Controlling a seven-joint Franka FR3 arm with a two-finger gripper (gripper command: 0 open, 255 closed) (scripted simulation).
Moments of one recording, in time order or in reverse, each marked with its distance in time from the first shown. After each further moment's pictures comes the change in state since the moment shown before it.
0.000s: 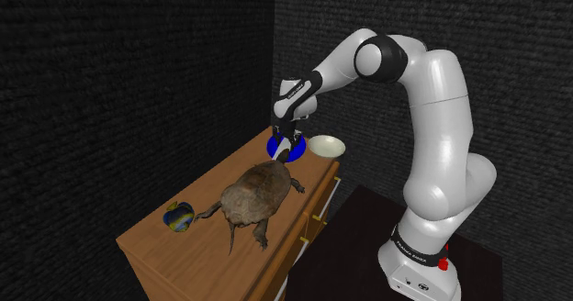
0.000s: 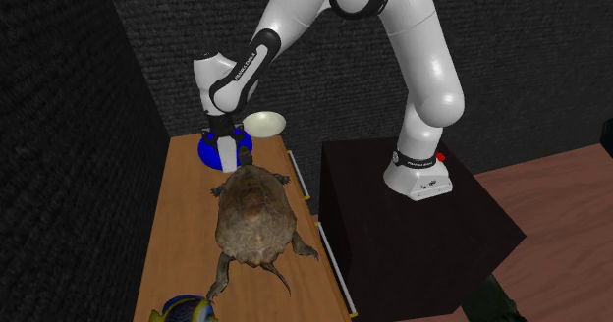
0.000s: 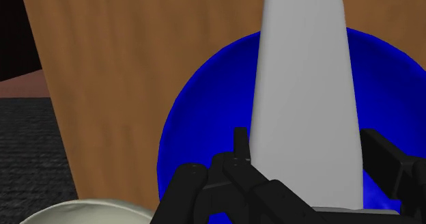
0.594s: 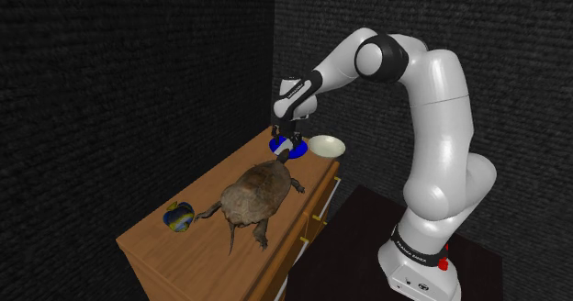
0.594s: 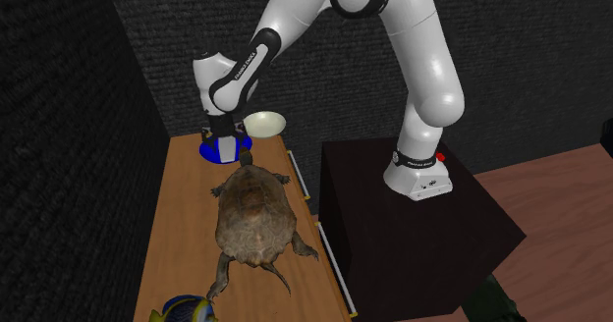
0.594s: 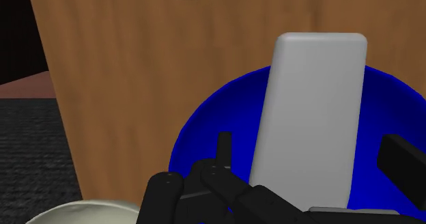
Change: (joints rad) arm 0.000 -0.006 0.002 -0.003 0.002 -0.014 -0.001
